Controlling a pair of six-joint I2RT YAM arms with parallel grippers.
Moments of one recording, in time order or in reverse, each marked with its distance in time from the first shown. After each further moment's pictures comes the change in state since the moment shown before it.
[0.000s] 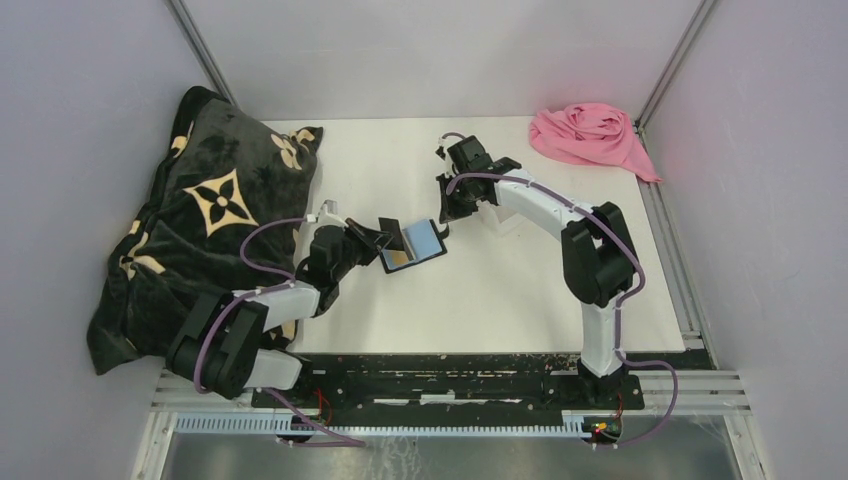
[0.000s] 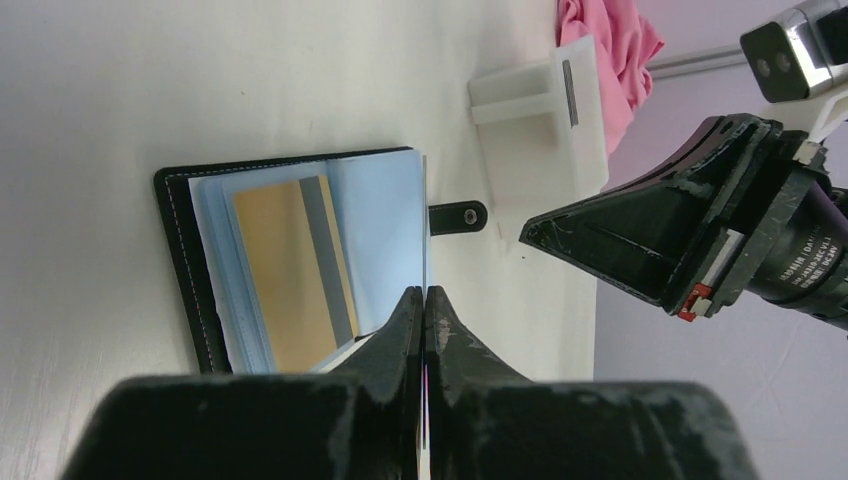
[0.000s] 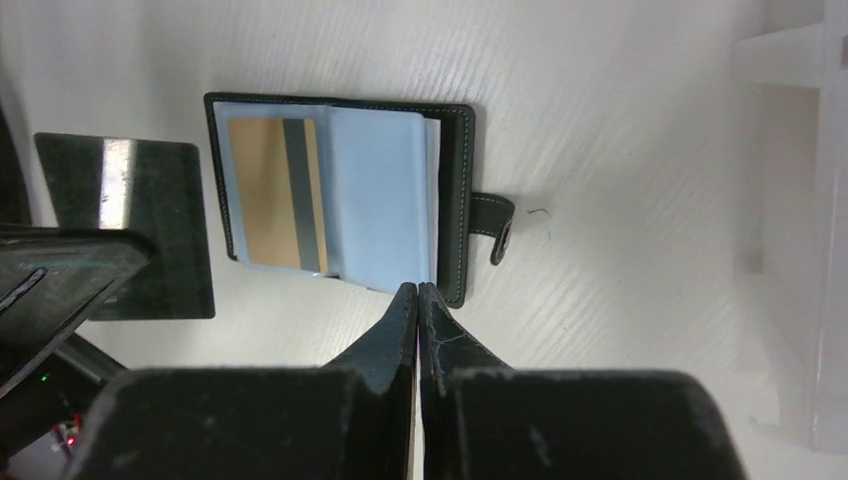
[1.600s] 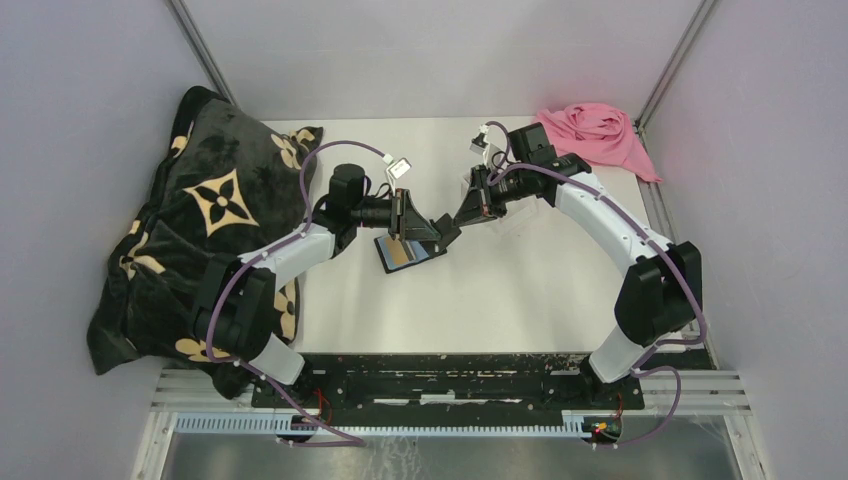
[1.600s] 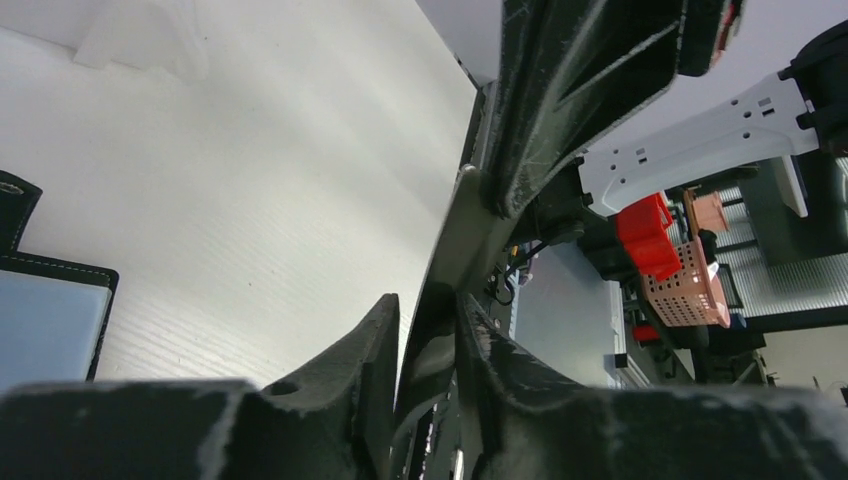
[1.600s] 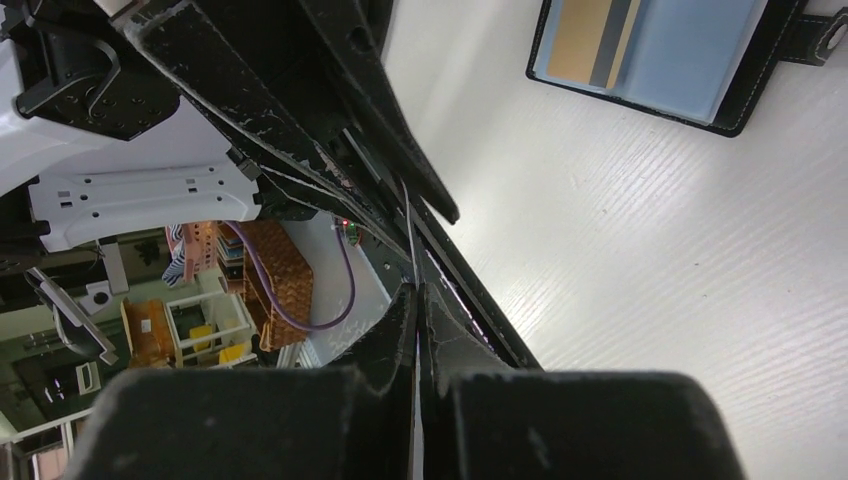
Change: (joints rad) left arm -0.024 0.198 0.524 -0.367 0.967 0.512; right arm -0.156 -0.345 -0.167 -0.098 -0.643 0.061
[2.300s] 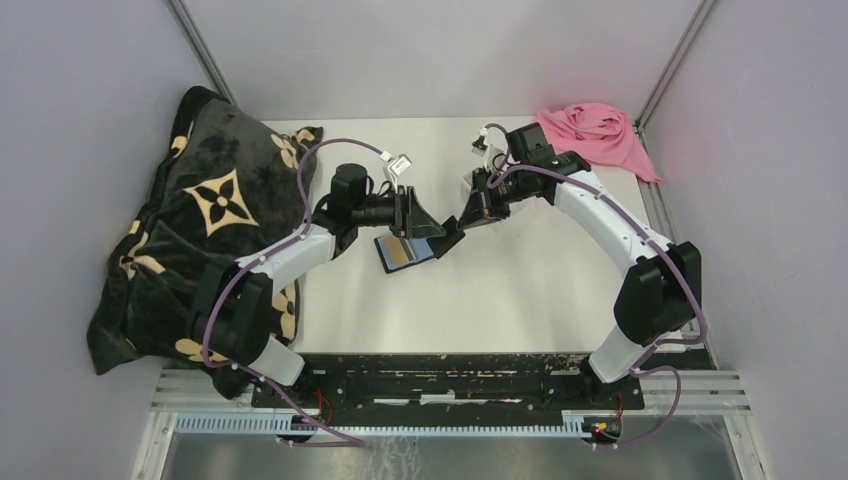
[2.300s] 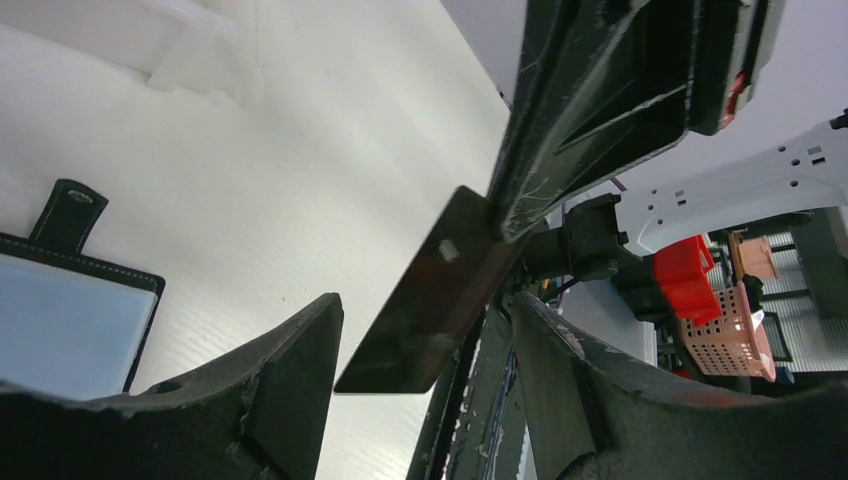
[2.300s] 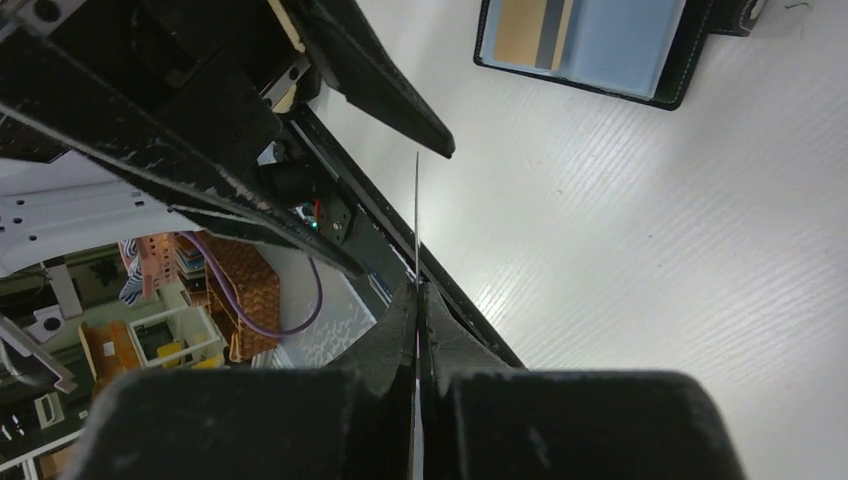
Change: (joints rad) left arm -0.024 -0.025 0.016 -0.021 -0.135 0.001; right arm 0.000 0.010 0.031 -0.095 0.118 -0.054
